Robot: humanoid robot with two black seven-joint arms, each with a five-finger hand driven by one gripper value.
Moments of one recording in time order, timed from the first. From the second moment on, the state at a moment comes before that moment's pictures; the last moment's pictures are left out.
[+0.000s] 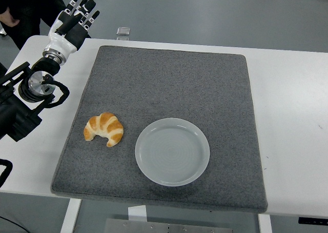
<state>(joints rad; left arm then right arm) -0.81 0.36 -0.79 -0.72 -0.15 -0.23 -0.32 0.00 0.00 -0.08 0.11 0.06 0.11 -0.04</state>
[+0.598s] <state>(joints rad) -0.93 0.46 -0.62 -0.76 0.10 -0.25 -0.31 0.00 0.00 -0.08 0.11 0.06 0.11 -0.04</state>
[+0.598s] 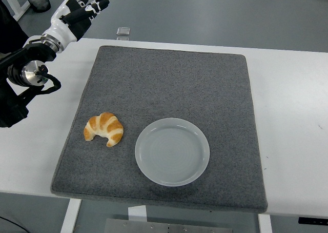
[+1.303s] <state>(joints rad) -1.08 0.57 -0.41 -0.95 0.36 -0.27 -0.31 0.00 0.00 -0.08 0.11 0.06 0.11 -0.04</state>
